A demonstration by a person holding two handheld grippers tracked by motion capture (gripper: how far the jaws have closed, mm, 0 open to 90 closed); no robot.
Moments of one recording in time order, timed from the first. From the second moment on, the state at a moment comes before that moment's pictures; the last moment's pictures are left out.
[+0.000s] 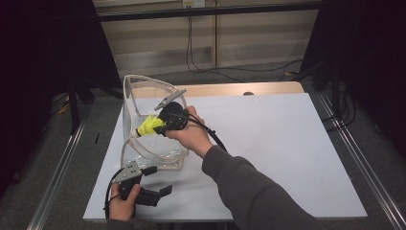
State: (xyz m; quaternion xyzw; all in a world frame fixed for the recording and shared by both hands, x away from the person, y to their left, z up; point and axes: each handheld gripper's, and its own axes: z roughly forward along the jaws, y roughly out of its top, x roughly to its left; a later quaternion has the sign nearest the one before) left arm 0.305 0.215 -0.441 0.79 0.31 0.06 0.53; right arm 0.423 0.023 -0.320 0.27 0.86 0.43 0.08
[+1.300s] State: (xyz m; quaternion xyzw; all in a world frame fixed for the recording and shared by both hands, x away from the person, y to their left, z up) left arm 0.306 0.216 -0.440 0.79 0.31 0.06 0.53; right arm 0.434 0.030 -0.321 0.29 0.85 0.44 0.08
